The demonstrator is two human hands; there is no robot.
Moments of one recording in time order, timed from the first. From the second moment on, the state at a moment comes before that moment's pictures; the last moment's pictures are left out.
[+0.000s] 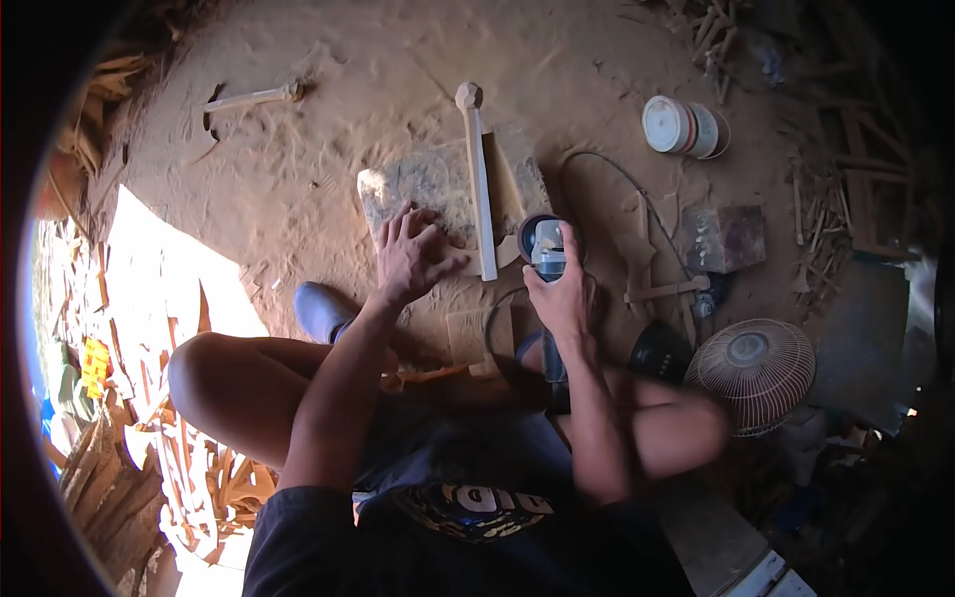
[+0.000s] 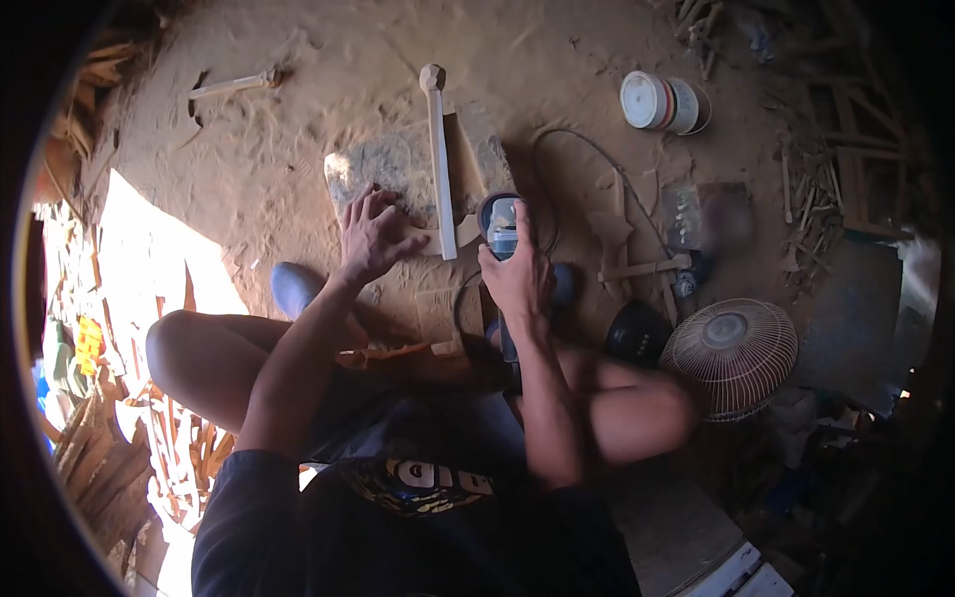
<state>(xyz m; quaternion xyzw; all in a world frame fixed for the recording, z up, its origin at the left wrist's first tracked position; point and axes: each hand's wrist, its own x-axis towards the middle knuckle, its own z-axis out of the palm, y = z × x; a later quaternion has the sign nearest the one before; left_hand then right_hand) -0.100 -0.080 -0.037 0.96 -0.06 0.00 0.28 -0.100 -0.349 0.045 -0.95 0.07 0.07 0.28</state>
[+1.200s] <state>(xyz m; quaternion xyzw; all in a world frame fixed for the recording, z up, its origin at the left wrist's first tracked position) -0.093 -0.097 -0.014 0.96 0.16 -0.08 0.21 -0.094 -0.373 0.077 -0.92 0.09 0.00 0.39</state>
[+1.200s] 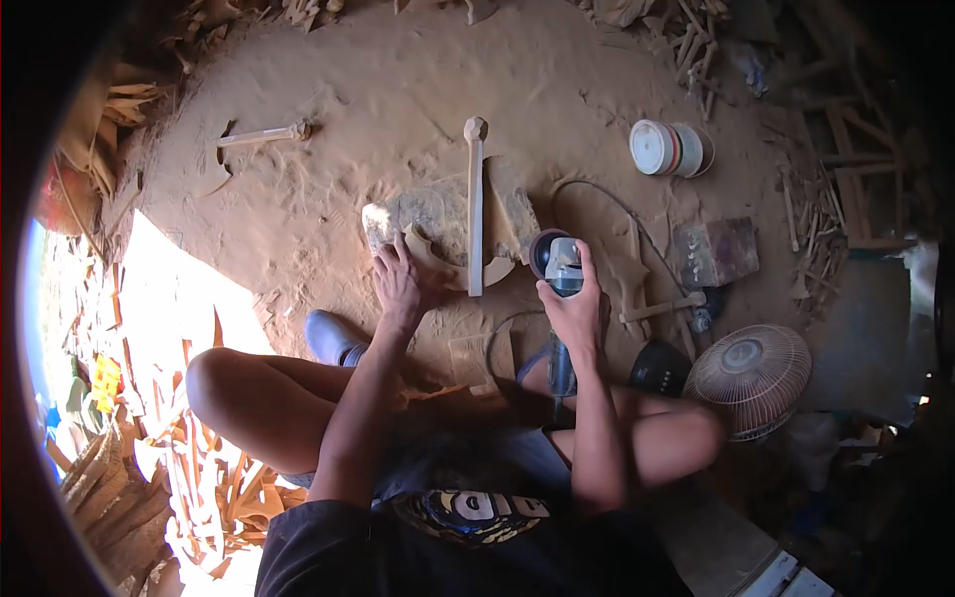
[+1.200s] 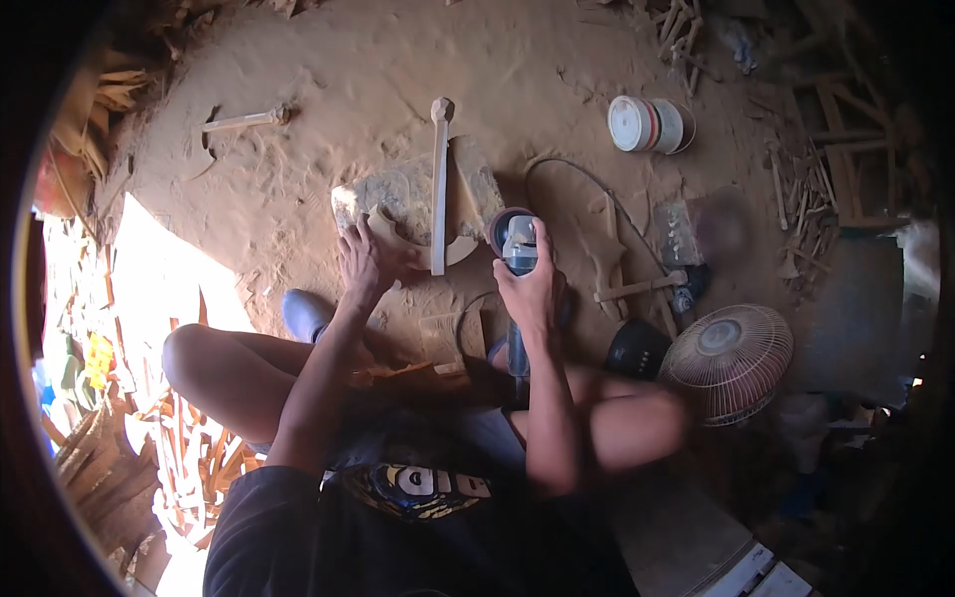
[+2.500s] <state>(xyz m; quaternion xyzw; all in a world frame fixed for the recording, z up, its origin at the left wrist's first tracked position) -0.080 -0.035 -0.003 0.93 0.26 0.11 0.24 -0.110 -0.311 0.087 -0.93 -0.01 0.19 0.33</state>
